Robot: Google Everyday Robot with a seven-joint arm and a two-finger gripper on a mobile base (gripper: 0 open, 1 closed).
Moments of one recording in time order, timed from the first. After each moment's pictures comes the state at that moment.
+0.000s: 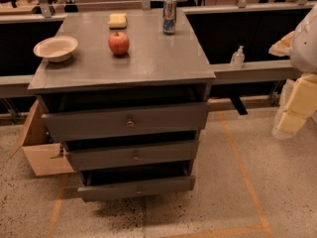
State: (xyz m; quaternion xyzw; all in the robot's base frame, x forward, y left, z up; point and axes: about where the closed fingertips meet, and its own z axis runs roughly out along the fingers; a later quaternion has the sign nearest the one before) arm 0.438 -0.216 0.979 -0.60 0.78 -0.04 0.16
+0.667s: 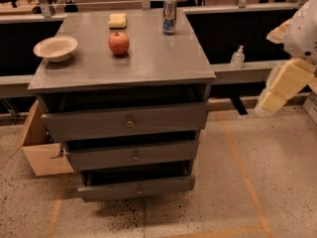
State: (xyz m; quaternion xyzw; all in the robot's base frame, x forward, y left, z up) arm 0.476 -0.212 0.986 -0.56 0.79 -0.02 0.23
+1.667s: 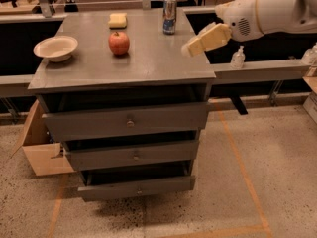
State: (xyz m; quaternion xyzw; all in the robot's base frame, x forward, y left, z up) arm 0.646 -0.112 1.002 -0.44 0.73 0.17 0.49
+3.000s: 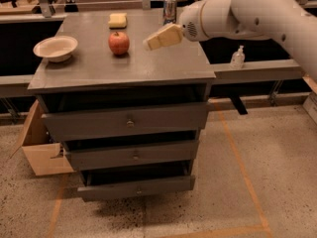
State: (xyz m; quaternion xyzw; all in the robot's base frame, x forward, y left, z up) arm 0.716 -0.028 0.983 -0.40 0.73 0.17 0.53
